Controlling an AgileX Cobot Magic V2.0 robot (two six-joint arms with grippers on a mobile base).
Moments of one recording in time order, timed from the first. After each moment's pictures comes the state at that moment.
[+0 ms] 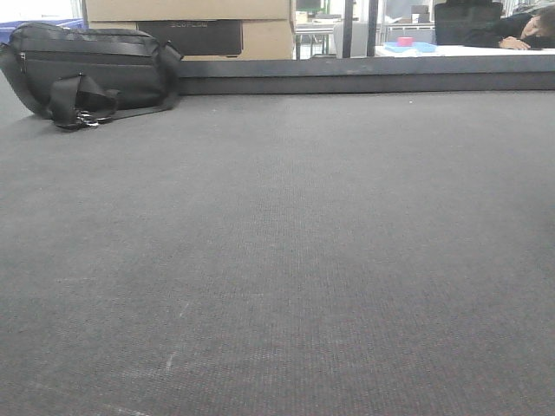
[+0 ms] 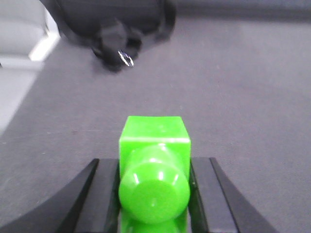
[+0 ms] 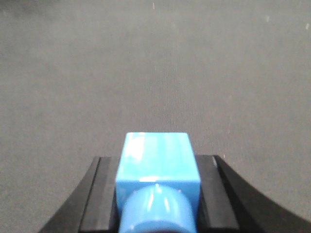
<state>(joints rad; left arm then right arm) 0.02 0.80 -0.64 -0.10 0.23 0.11 0.04 0.75 -0.62 0.07 0.36 -0.02</state>
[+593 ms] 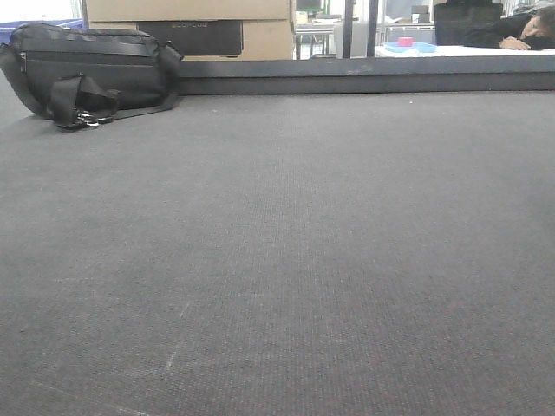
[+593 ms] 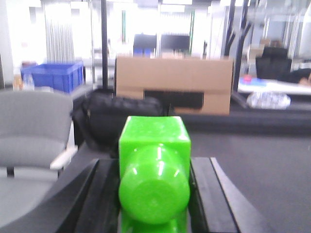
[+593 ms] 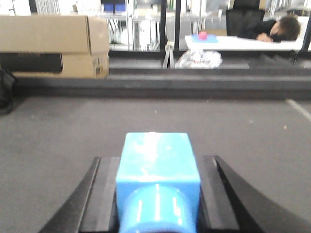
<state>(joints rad) 0.02 0.30 -0.43 -0.10 0.07 0.11 0.04 0.52 -0.55 0.07 0.16 -0.02</state>
